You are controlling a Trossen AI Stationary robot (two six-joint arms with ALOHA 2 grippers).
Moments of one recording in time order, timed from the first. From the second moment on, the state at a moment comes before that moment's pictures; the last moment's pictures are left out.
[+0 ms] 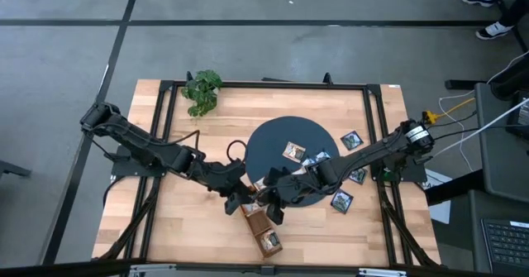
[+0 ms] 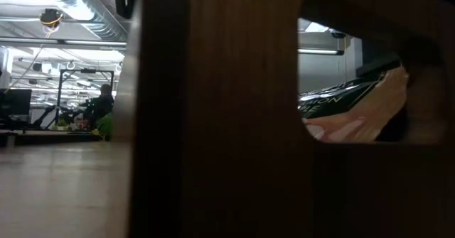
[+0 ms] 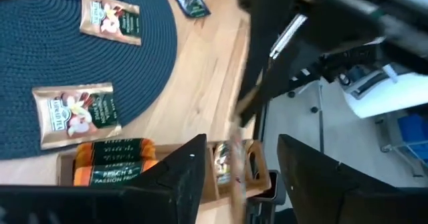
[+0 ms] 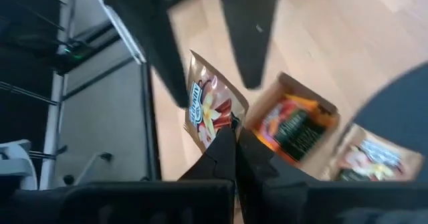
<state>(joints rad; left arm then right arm) -0.39 1.40 1.00 -0.15 -0.09 -0.92 0.39 1.78 1.43 -0.31 0.14 0.73</state>
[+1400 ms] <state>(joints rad) -0.42 1.39 0.96 -0.03 -0.08 -0.80 0.43 1.72 1.43 -0.36 0.14 0.83</state>
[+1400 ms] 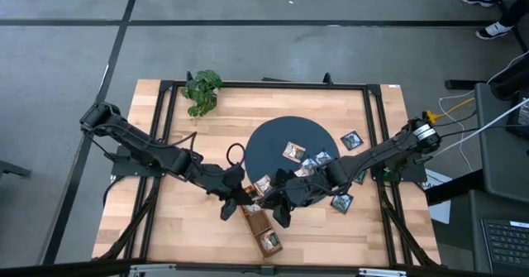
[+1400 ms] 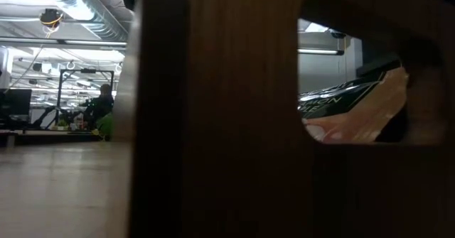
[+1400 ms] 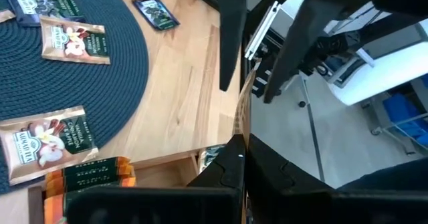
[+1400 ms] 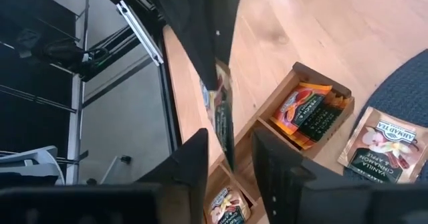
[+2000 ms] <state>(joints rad) -0.42 1.39 0.97 -0.15 -0.08 -0.81 0.45 1.72 1.43 -0.37 0.08 1.05</state>
